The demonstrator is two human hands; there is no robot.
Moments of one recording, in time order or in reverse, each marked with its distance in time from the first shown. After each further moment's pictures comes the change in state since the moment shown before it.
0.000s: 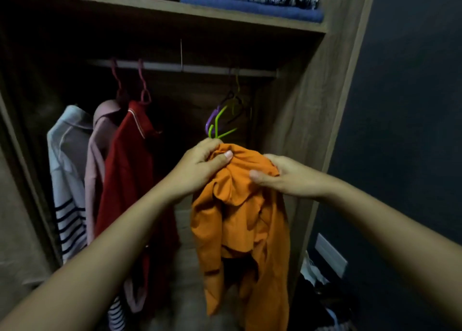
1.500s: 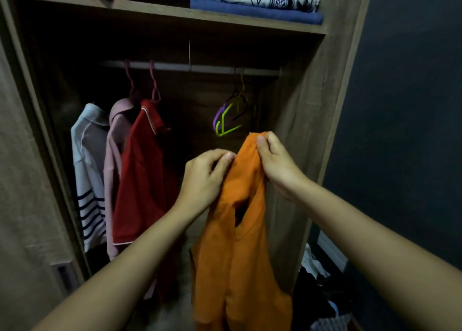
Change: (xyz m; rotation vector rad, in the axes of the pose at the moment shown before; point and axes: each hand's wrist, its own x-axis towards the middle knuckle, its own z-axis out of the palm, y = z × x) left_hand -0.045 0.021 0.018 0.107 0.341 0.035; right_hand 0.031 -0.010 0.049 0.330 0.669 -0.094
